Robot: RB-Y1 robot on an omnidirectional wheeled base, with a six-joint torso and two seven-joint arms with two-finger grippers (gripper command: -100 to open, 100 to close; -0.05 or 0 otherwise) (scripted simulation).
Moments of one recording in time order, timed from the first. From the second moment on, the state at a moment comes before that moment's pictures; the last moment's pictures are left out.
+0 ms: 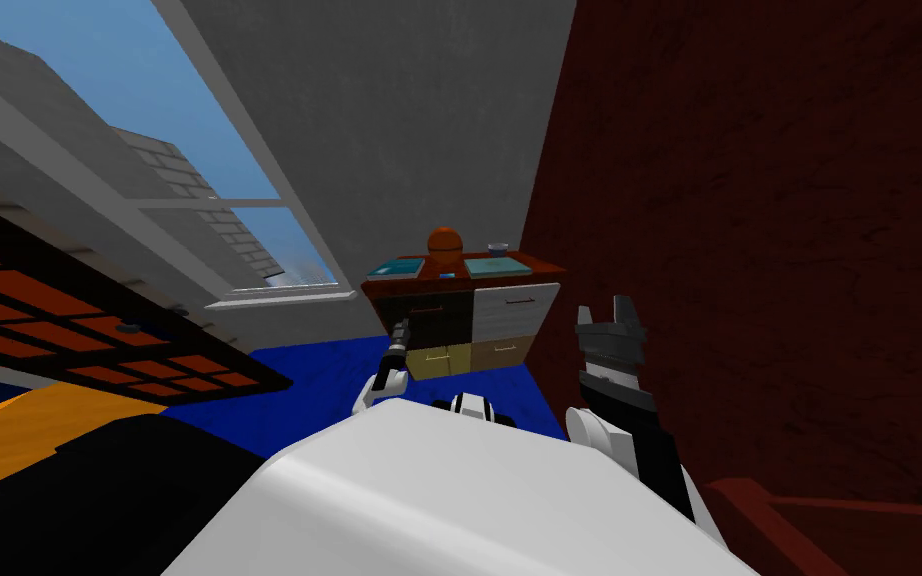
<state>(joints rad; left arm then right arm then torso) 0.25 0.02 0.22 -1.62 0.02 -0.35 0.01 0.49 0.02 -0.01 -2.35 -0.04 -0.36 -0.02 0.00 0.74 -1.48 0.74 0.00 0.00</state>
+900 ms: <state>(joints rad) 0.33 0.07 0.10 -1.72 0.01 -0.34 0.01 0.49 0.02 -0.01 -2.35 -0.04 -0.36 -0.02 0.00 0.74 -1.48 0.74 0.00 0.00</state>
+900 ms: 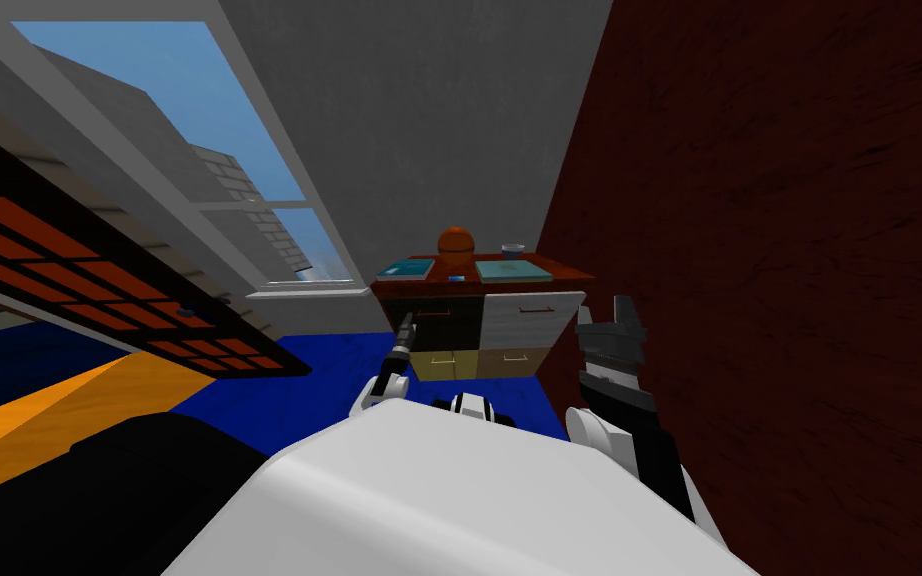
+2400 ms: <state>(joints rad) 0.35 -0.01 0.09 -1.86 0.00 -0.21 0.01 0.49 0.02 -0.01 -2.35 -0.04 -0.36 -0.02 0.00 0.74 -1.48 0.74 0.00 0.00</state>
